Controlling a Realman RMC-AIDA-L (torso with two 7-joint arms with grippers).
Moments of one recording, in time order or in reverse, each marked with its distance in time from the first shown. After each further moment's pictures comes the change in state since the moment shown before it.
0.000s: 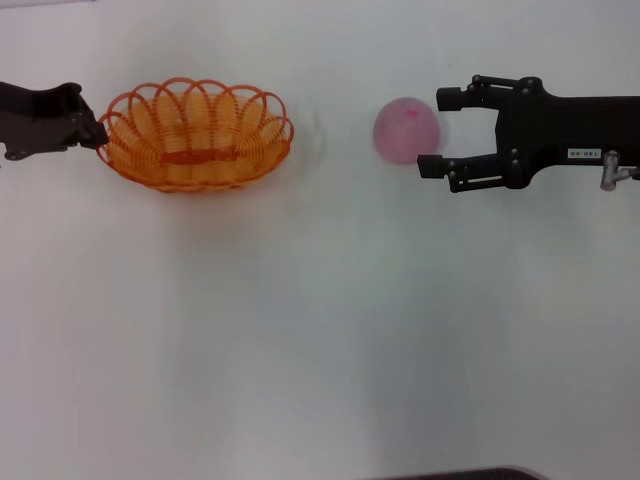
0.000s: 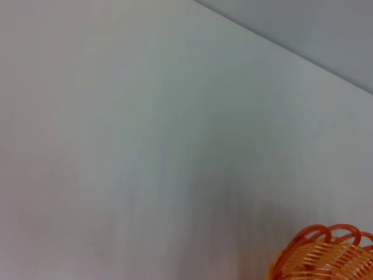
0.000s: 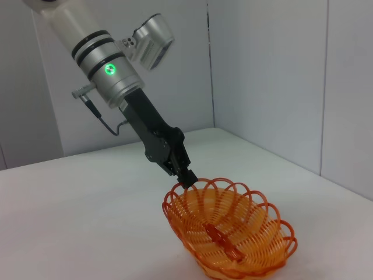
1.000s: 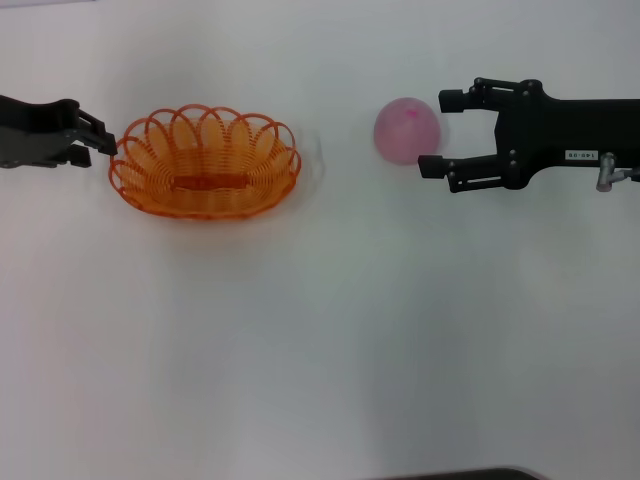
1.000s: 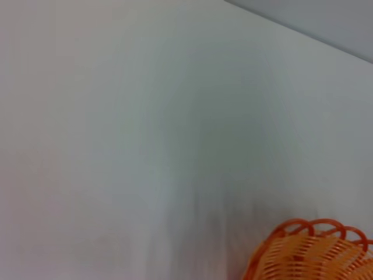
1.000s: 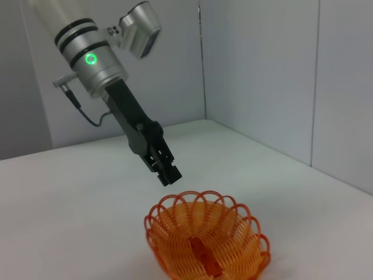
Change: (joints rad) left arm 0.007 0.018 0.012 0.000 -0.004 0.056 0.091; right arm -0.006 0.005 -0.009 0.000 -0.002 0.035 -0.003
